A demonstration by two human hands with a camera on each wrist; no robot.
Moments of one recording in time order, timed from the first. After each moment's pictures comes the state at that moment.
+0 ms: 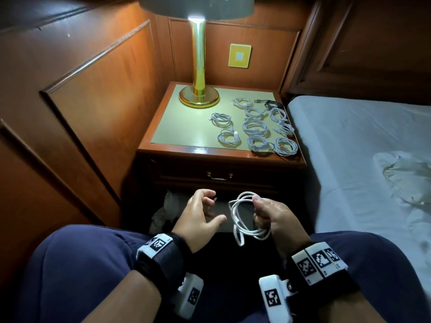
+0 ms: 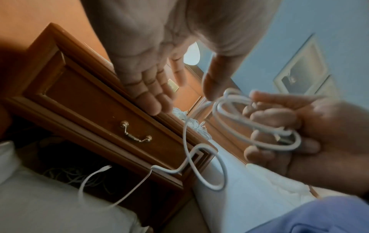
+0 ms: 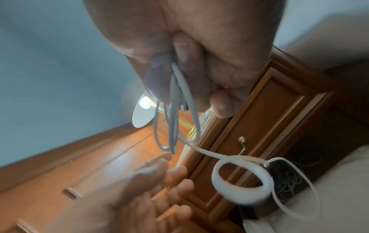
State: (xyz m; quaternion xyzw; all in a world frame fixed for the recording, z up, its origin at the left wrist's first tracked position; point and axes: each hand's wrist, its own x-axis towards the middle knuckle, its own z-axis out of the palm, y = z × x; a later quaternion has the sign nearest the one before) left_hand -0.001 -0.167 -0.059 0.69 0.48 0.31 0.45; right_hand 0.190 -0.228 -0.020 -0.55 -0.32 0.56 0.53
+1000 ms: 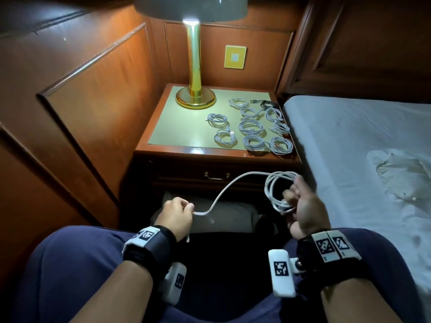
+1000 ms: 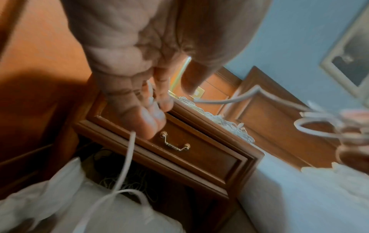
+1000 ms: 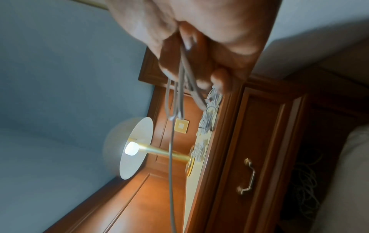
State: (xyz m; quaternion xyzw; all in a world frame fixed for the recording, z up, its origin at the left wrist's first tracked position) left_hand -0.028 -0.128 -0.094 0.65 0.65 0.17 0.36; right_hand 0.239 -0.217 -0.017 -0.56 -0.12 0.47 0.67
